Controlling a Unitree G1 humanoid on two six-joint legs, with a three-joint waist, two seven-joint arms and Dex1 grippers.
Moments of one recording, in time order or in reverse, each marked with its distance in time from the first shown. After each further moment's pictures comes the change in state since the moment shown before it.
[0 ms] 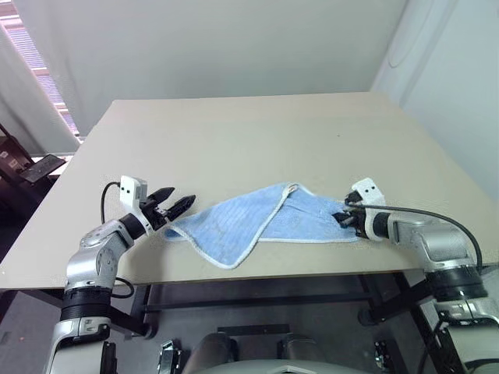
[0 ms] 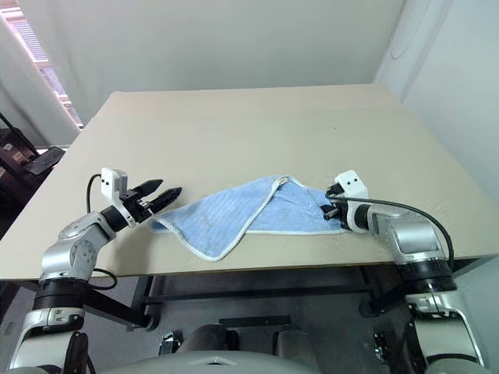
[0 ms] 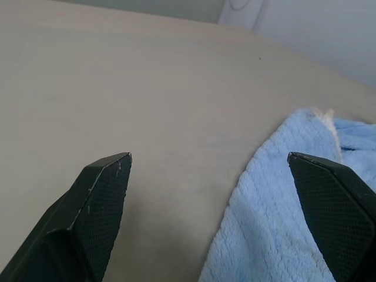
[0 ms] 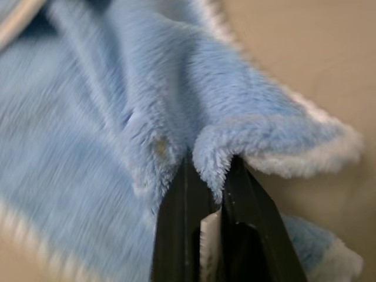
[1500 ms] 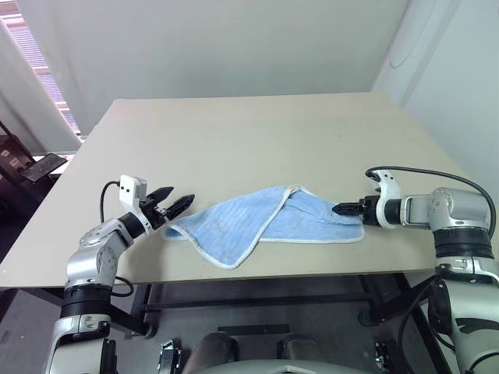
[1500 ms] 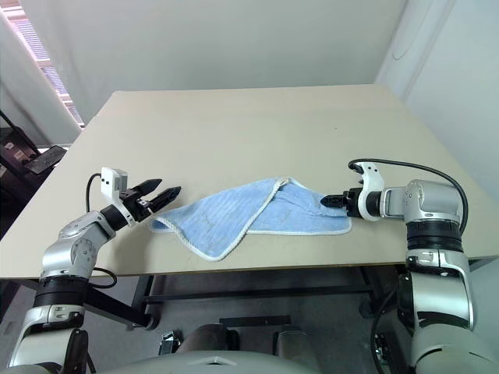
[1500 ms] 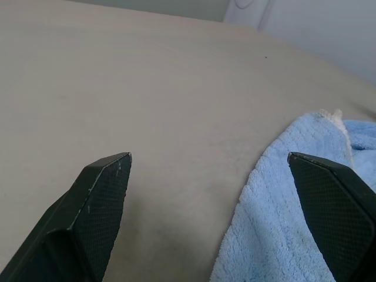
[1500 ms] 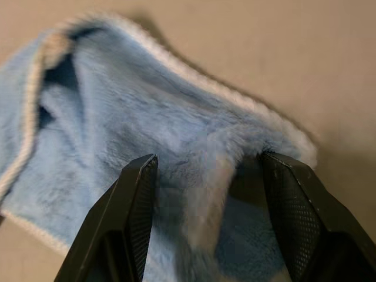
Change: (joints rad) left arm -0.025 0.007 -0.003 0.035 0.009 -0.016 -0.002; right arm -0.326 0.054 -0.218 0.392 0.141 0.492 -0.138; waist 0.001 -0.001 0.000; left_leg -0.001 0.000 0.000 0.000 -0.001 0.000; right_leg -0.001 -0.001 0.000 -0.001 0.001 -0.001
